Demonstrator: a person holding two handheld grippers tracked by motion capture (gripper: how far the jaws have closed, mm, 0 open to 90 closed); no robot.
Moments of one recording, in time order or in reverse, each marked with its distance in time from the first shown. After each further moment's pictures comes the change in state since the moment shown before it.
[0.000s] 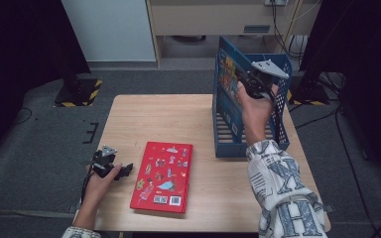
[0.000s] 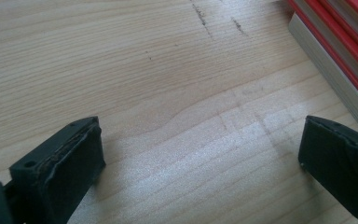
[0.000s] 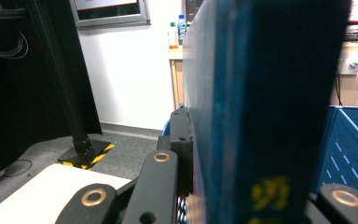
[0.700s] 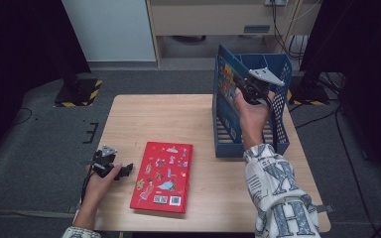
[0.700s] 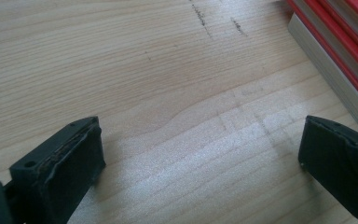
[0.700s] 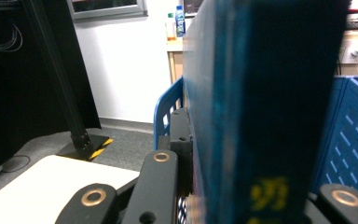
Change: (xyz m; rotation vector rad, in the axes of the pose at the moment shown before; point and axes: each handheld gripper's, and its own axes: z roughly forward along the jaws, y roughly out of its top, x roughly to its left) left arm 0.000 0.000 0.000 0.002 0.000 0.001; right arm -0.003 -0.027 0.009 0.021 -0.007 0.009
